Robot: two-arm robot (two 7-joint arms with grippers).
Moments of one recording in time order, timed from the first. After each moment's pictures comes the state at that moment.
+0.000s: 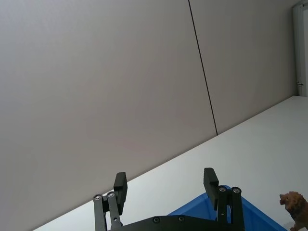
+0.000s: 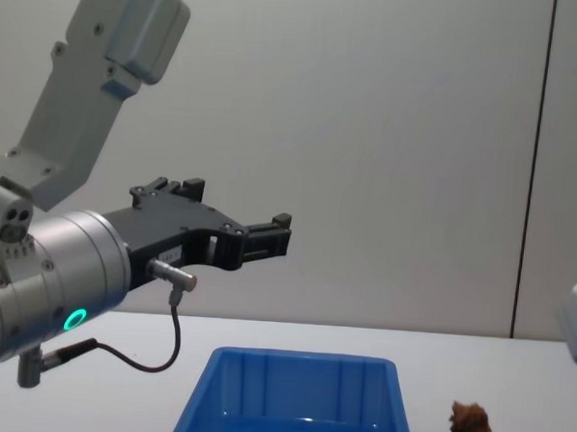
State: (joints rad) left arm -0.24 0.38 0.45 -1.63 -0.20 0.01 -0.01; right arm 0.03 0.12 -0.29 -1.47 0.10 0.23 -0.04
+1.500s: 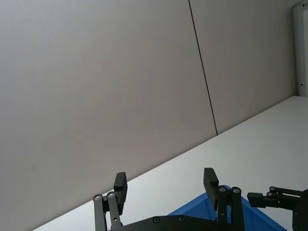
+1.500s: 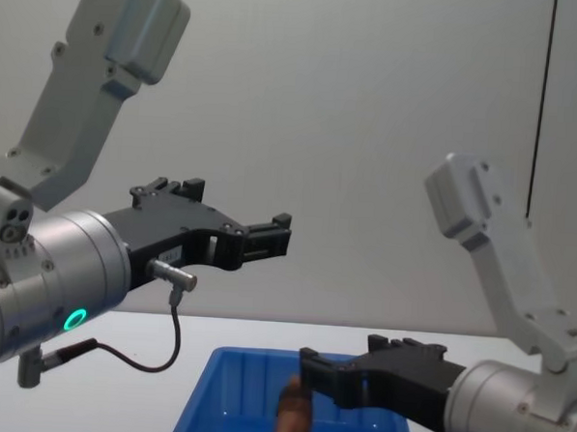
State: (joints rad) left arm -0.24 0.38 0.45 -1.63 -0.20 0.01 -0.01; right arm 0.16 0.02 -0.34 -1.45 0.04 0.19 0.16
